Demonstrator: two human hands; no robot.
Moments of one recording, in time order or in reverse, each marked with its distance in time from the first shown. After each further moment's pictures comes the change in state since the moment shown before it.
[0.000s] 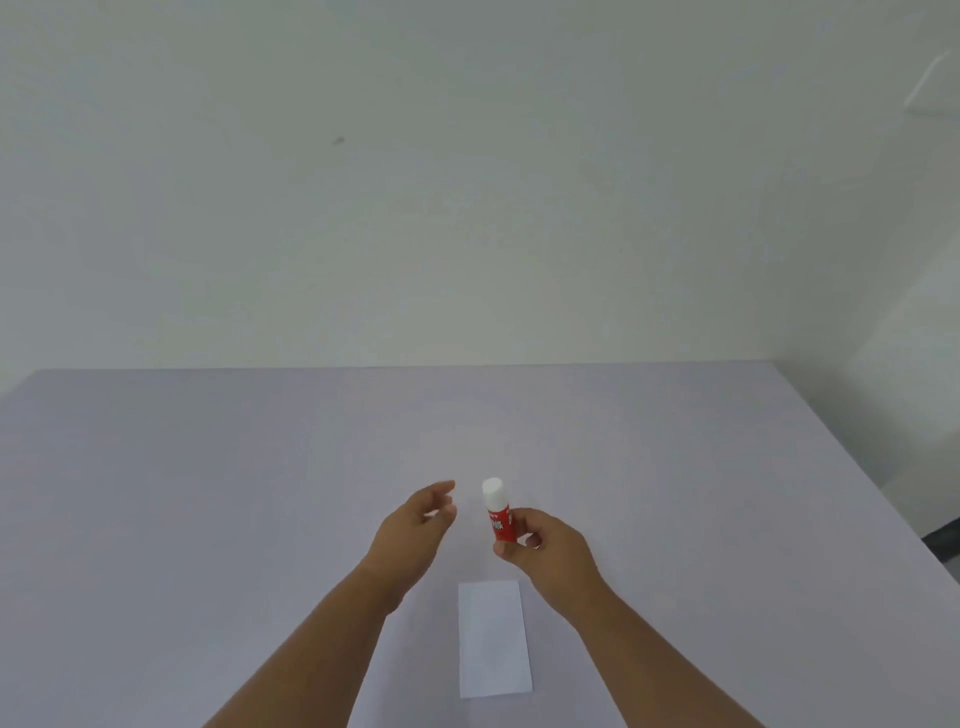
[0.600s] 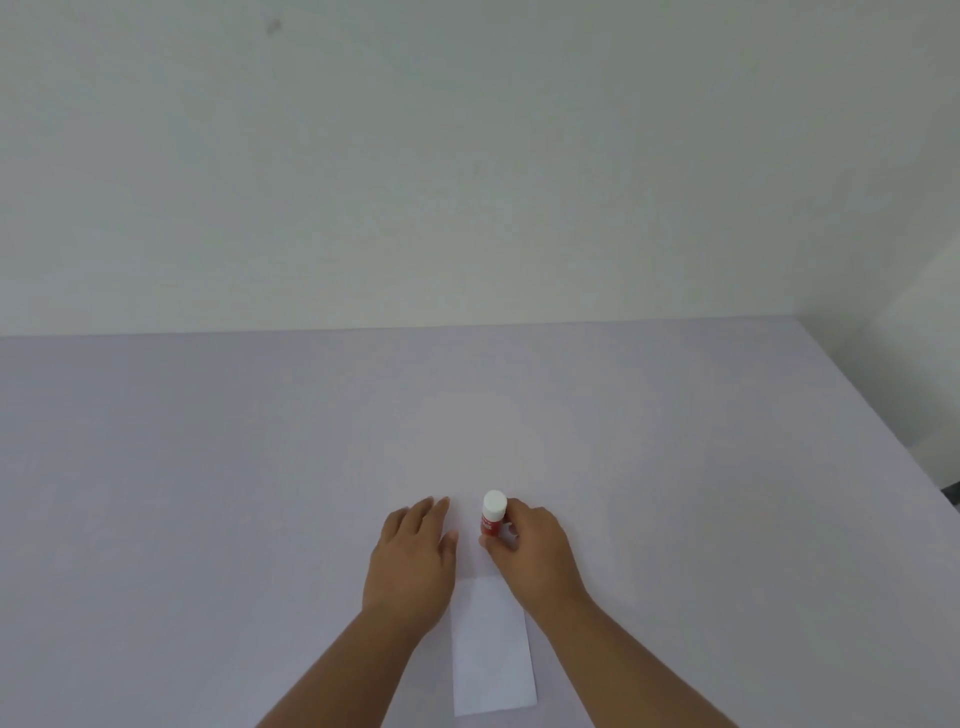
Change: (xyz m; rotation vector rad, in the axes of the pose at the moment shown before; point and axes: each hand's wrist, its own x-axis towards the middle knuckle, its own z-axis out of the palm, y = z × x) left_hand 0.036 -0.067 0.035 0.820 0.060 0.098; right_hand 0.045 0.055 0.043 -0.292 0.112 -0.103
